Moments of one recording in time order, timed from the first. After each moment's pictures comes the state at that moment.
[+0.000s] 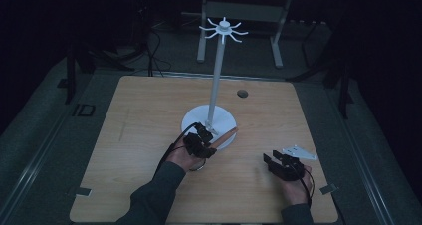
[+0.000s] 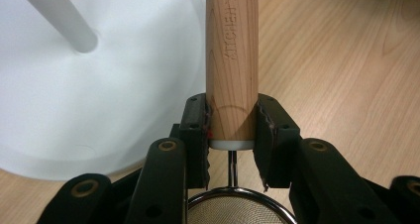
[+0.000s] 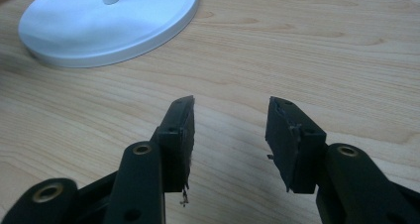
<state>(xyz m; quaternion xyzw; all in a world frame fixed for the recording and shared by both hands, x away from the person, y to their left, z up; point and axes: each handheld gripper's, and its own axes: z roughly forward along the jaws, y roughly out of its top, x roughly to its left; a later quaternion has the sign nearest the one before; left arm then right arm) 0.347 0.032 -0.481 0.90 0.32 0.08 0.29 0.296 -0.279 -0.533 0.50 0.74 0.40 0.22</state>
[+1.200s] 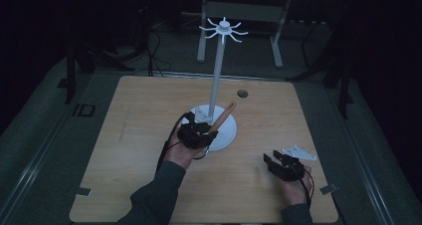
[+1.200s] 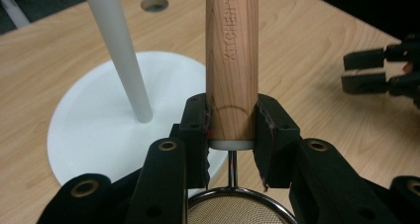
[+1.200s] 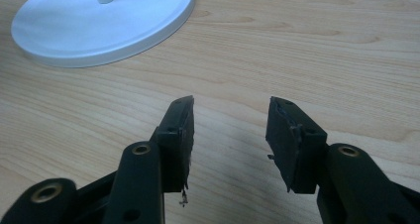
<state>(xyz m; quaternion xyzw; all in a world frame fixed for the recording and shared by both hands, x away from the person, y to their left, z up) 0.333 0.045 -0.430 0.82 0.37 0.16 0.40 0.297 -0.279 -0.536 0.50 0.73 0.40 0.22</state>
